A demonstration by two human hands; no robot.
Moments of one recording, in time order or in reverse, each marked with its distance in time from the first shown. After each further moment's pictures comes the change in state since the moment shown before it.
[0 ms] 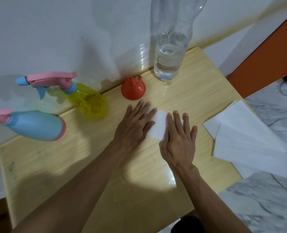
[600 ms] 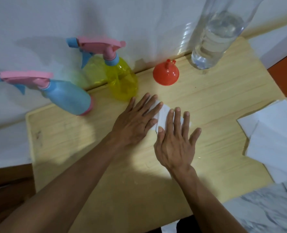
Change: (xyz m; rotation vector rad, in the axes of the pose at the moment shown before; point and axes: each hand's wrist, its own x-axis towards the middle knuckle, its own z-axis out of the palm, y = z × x) left_hand -0.068 -0.053 -0.009 0.179 -0.068 -0.030; right_hand -0.039 -0.077 0.029 -0.117 -0.165 -0.036
